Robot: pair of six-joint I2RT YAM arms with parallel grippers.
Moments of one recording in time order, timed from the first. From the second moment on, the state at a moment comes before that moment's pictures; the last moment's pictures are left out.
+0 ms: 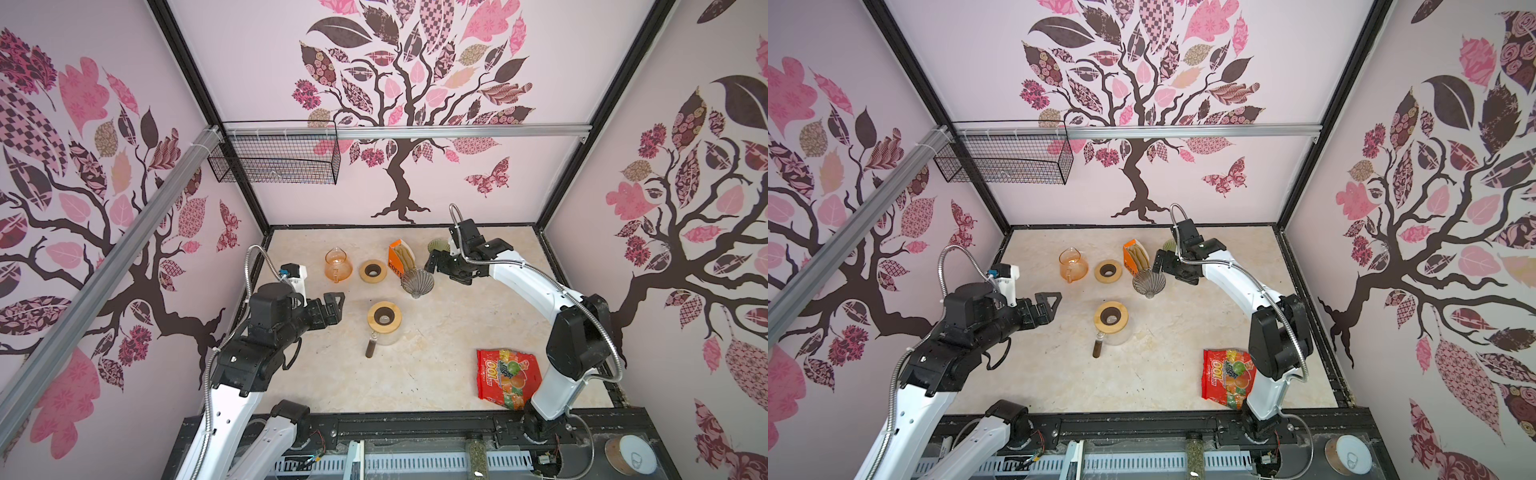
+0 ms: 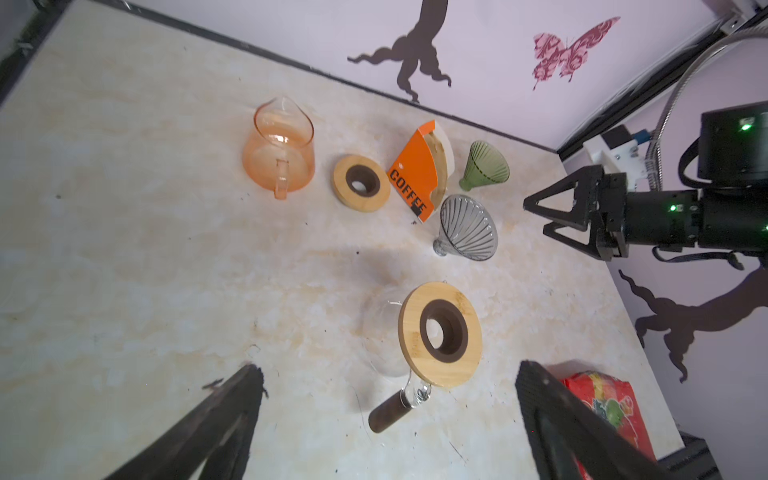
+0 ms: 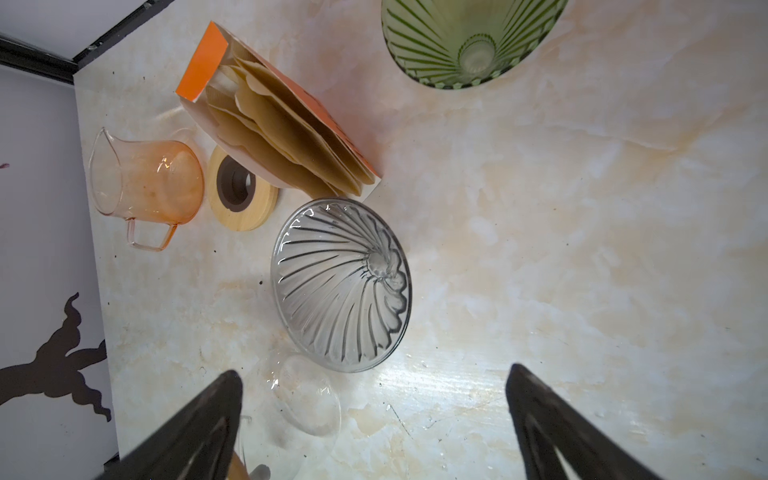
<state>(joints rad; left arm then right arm) -0.29 0.72 1.00 -0.81 0.07 -0.41 0.42 1.77 1.51 -0.72 -0.15 0.65</state>
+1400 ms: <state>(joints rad) -0.31 0.68 0.70 -0.57 0.16 -0.42 0.42 1.97 1.52 -0.69 -0.26 0.66</state>
